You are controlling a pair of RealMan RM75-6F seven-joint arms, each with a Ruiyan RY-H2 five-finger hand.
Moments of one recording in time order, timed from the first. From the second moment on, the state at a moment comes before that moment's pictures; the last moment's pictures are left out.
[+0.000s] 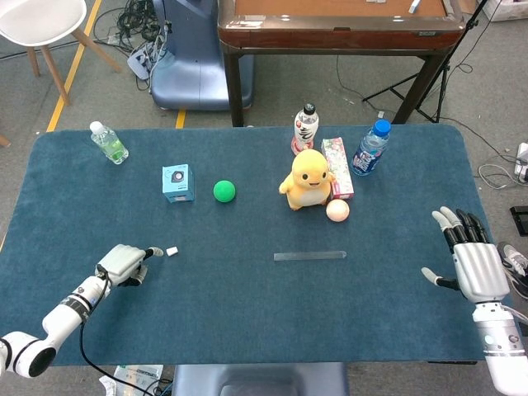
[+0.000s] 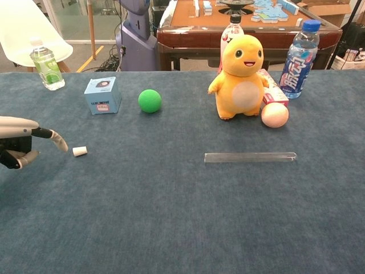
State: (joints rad) left arm -0.64 -1.26 -0.04 -1.43 1.35 0.68 -0.03; right arm 0.18 -1.09 0.12 -1.73 -1.40 1.39 -0.15
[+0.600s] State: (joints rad) left arm -0.67 -1.30 -0.03 -1.39 1.30 0.66 -0.02; right arm 0.17 -1.09 0.12 -1.70 -1.40 1.40 -0.12
